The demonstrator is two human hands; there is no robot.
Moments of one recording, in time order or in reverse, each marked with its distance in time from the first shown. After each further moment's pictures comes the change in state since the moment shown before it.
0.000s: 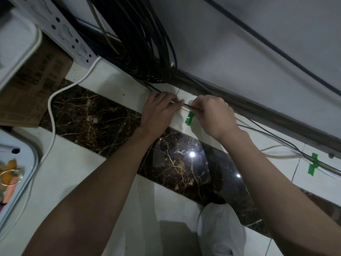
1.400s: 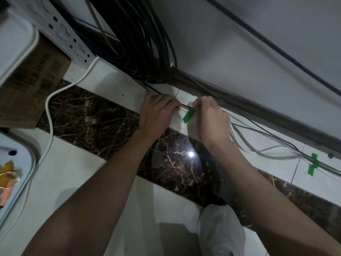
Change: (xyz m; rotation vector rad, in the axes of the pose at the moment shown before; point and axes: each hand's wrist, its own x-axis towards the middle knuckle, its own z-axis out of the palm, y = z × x) left_hand 0.000 0.004 -0.006 -0.051 -0.002 -0.084; right_hand -0.012 -0.005 0.029 -0.036 0.235 0.058
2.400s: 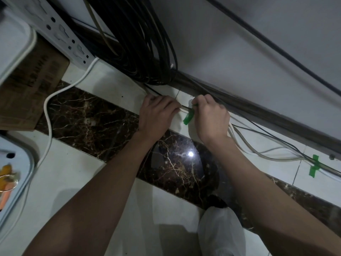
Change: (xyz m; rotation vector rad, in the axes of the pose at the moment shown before) left_hand -0.001 -0.001 0.000 -0.001 0.001 0.005; right_hand 0.018 0.006 0.023 -0.124 0.164 -0.047
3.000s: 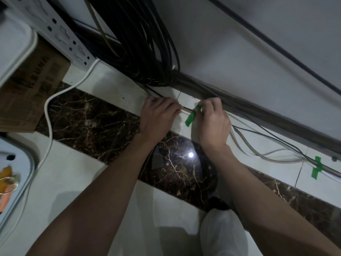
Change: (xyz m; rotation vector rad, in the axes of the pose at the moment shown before) left_hand -0.001 -0.001 0.002 -0.023 0.013 -0.020; right_hand -0.015 0.001 0.017 0.125 0.264 0.066
